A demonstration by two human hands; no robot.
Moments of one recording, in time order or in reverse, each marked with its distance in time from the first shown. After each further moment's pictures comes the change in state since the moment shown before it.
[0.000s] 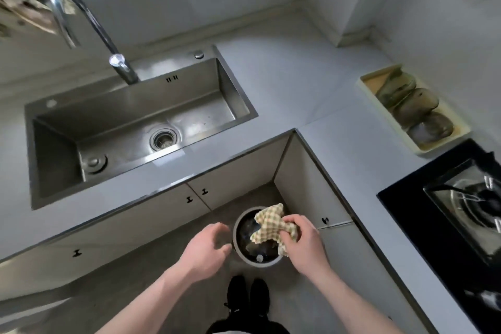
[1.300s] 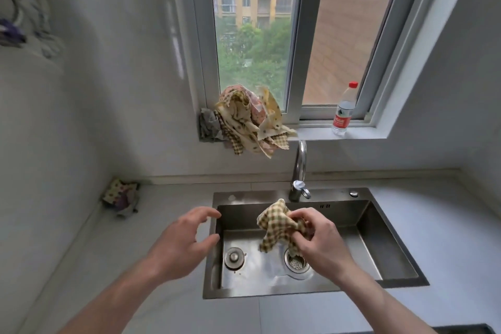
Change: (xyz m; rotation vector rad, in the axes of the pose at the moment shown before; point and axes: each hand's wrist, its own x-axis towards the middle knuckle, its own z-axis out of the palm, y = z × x) left_hand -0.131 -0.241 -0.448 -0.030 0.742 0.122; right_hand 0.079 -0.470 0.233 -0.064 -0.203 -0.780
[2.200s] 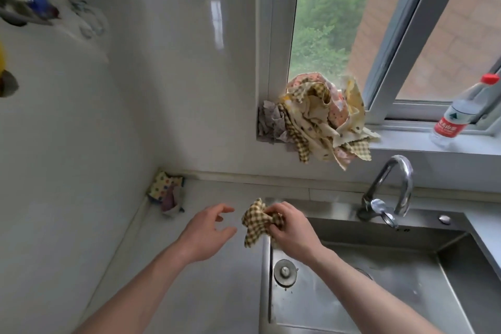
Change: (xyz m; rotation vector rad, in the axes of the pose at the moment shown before) left_hand 0.117 -0.171 -0.034 -0.116 -0.109 -0.312; right_hand 0.185 -0.022 0.222 -0.095 -0.319 -0.010
